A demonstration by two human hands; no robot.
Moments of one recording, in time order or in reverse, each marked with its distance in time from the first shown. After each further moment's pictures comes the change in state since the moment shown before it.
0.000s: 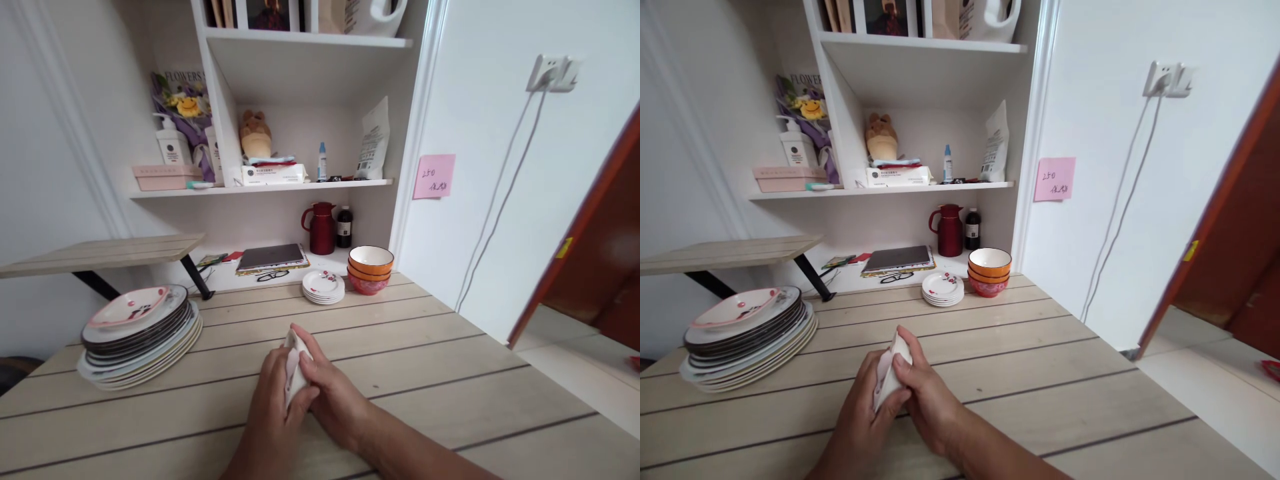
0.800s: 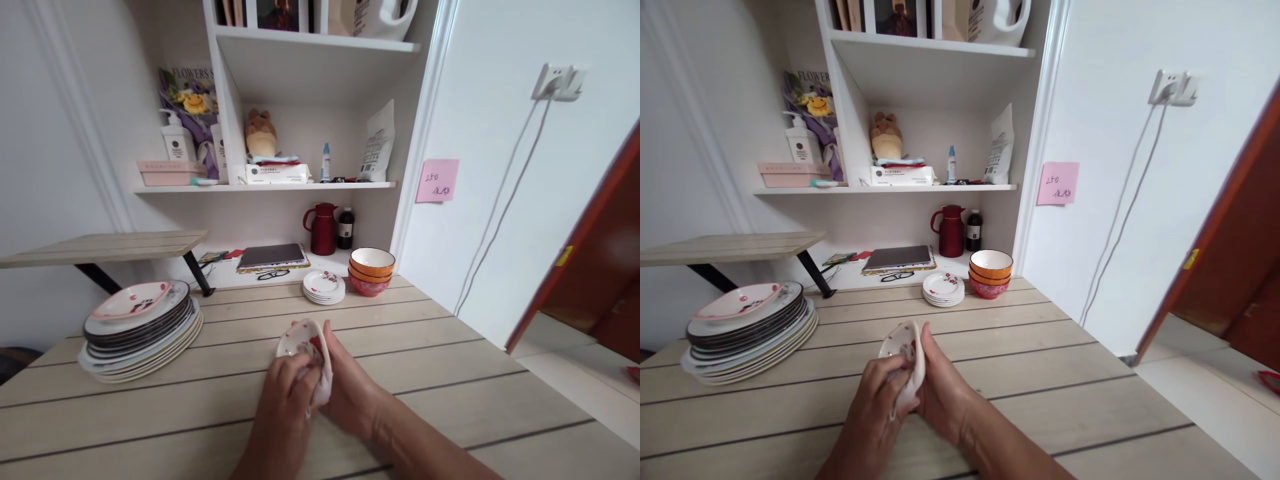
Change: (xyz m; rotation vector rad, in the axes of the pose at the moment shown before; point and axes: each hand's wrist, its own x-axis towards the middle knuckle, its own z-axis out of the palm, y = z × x) left_hand -0.005 0.007 0.008 0.267 0.073 0.370; right_hand 0.007 -0.014 -0.004 0.089 0.030 0.214
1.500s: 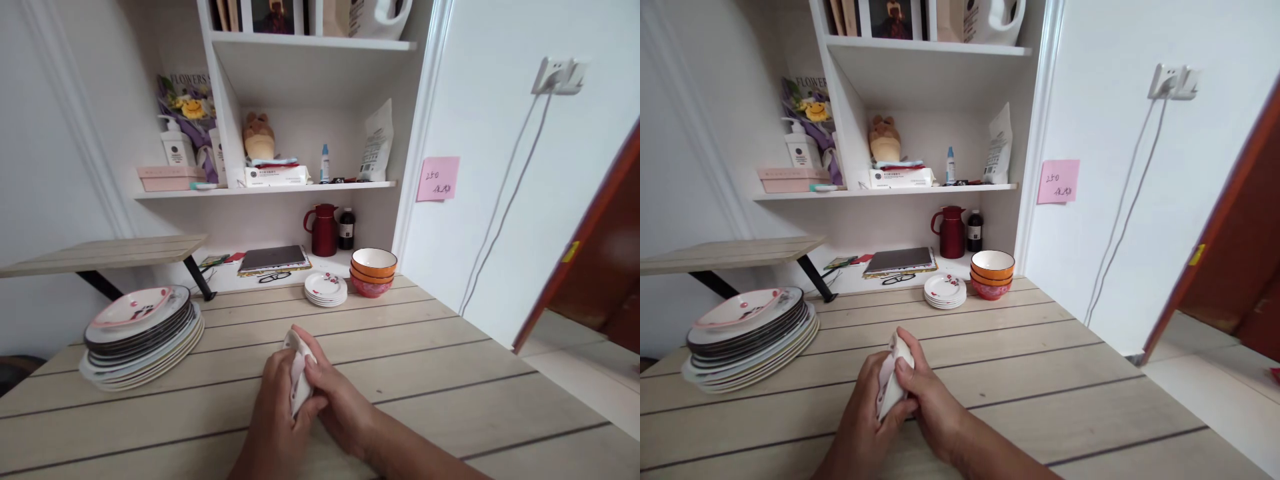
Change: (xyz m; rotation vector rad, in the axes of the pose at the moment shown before) left_hand -0.002 -0.015 -0.002 -0.130 0.008 -0.240; right_hand -0.003 0.018 -0.002 -0.144 -0.048 -0.222
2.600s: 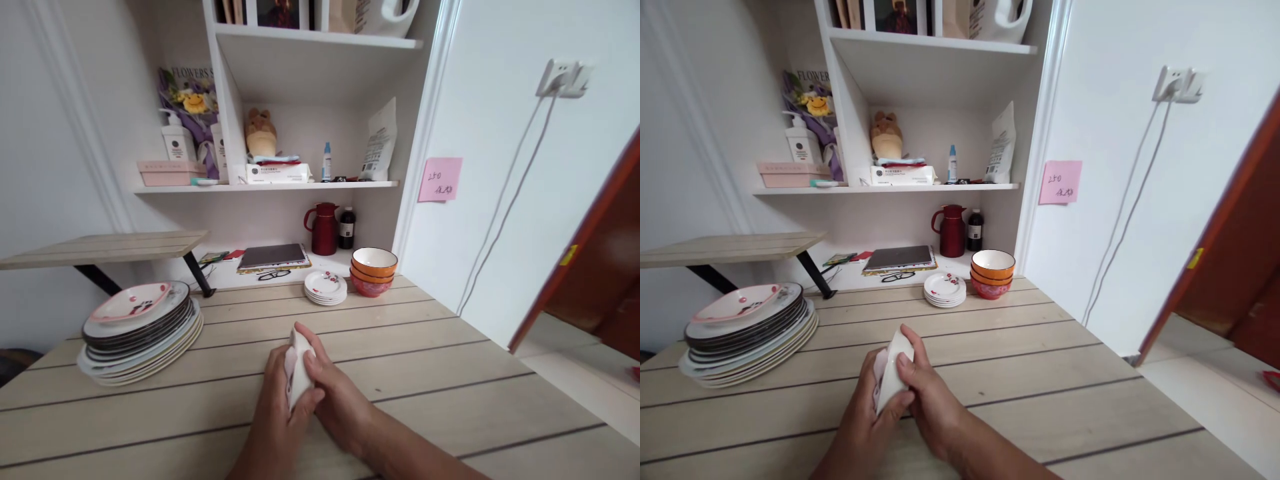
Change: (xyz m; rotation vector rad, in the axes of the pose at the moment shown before) left_hand 0.004 0.016 -0.001 -0.350 -0.082 -0.283; right_hand 0.000 -0.002 0.002 0.010 0.052 0.015
